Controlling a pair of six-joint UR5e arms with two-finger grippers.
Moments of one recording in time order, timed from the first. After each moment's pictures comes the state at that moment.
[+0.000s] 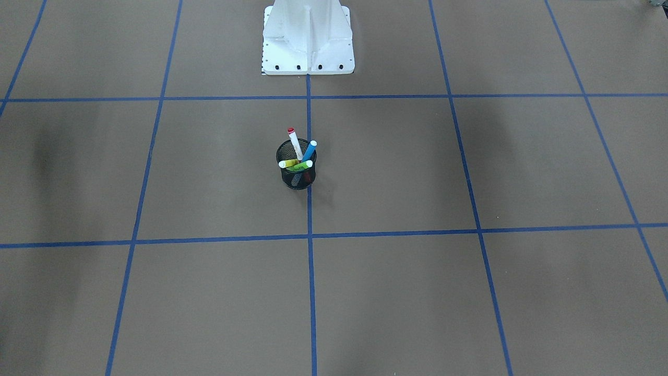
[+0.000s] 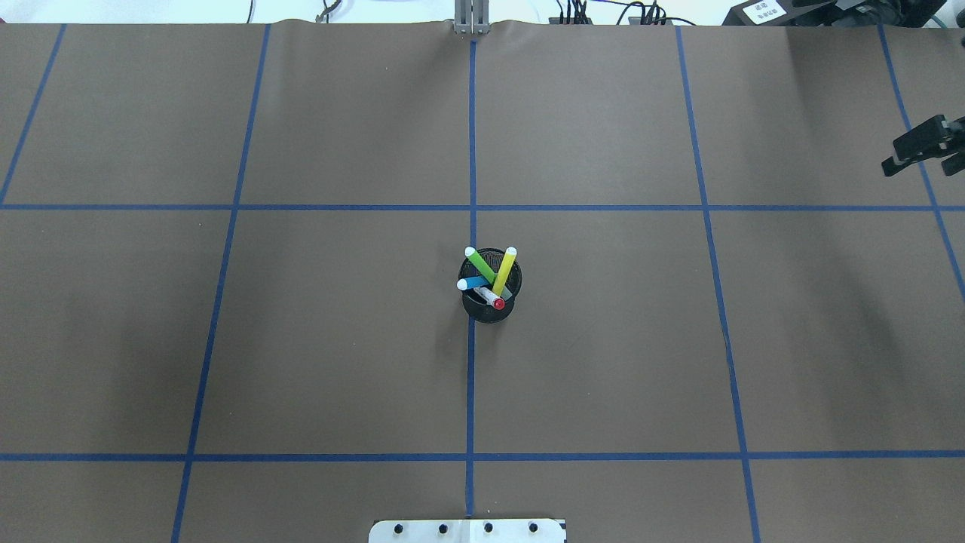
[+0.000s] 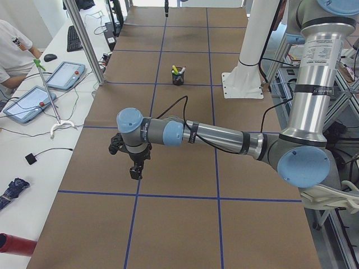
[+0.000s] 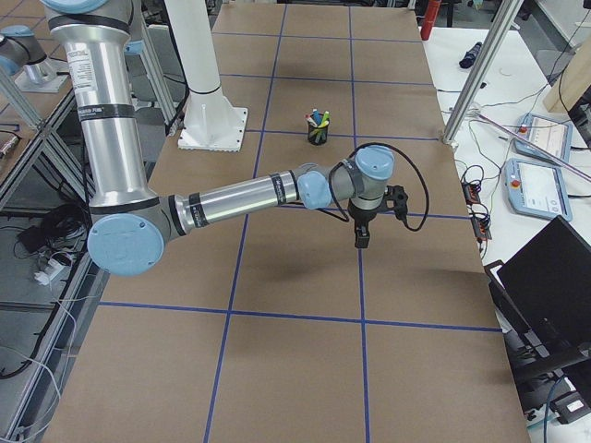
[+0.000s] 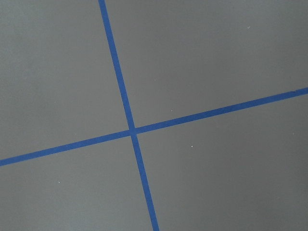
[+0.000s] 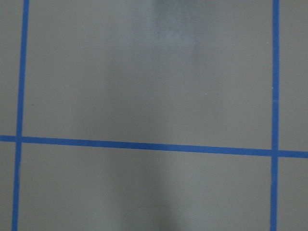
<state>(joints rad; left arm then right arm) -1.49 -1.68 -1.64 -1.50 -2.33 0.10 1.27 -1.43 1.75 -1.50 2.38 0.42</state>
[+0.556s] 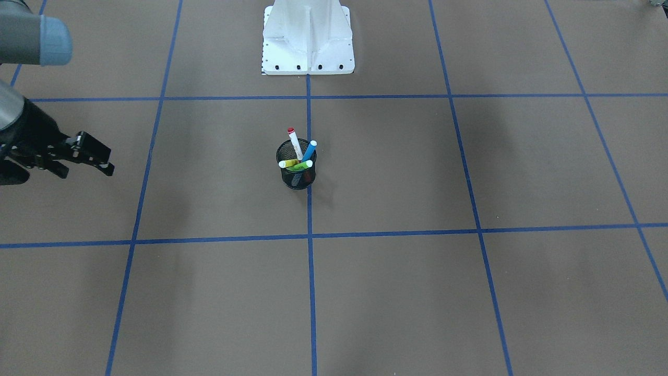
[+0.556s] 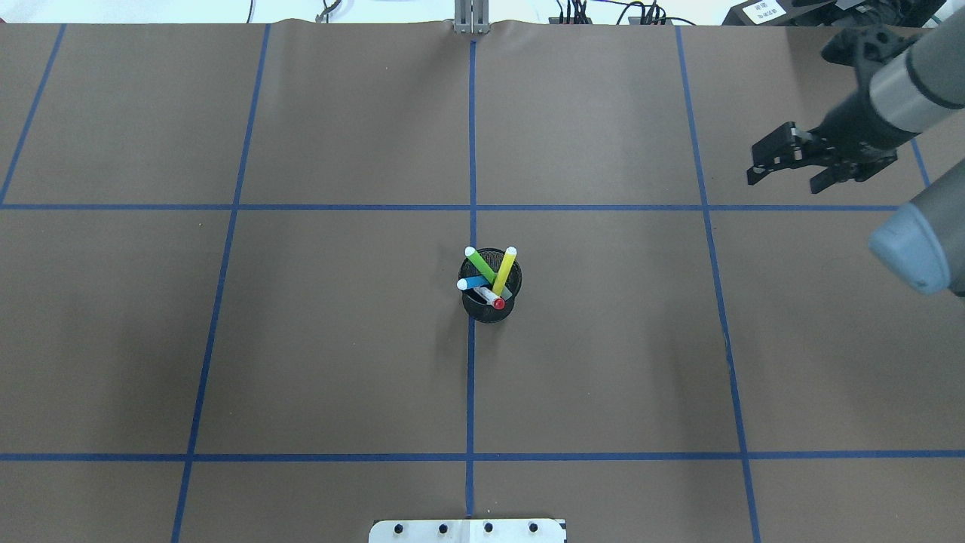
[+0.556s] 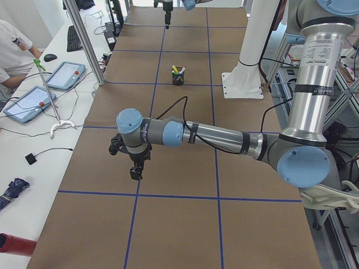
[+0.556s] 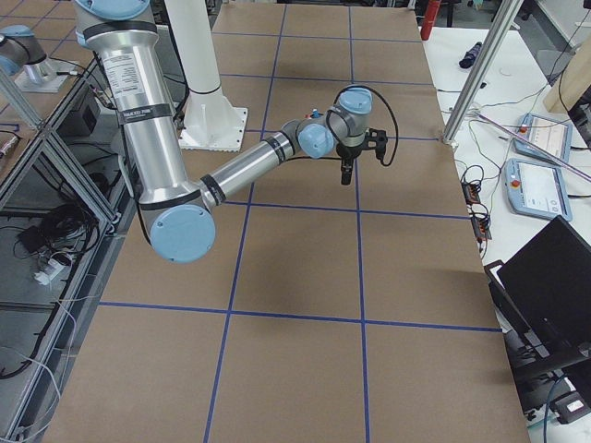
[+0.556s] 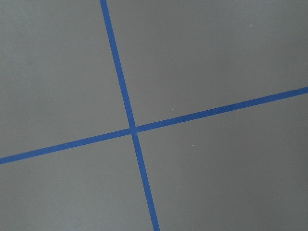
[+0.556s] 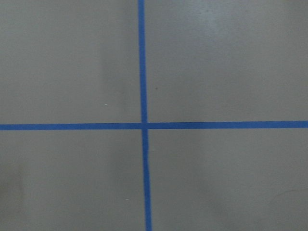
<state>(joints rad) -1.48 -1.68 -1.64 -1.50 -2.33 0.10 1.00 -1.28 1.89 -1.50 2.25 0.94</state>
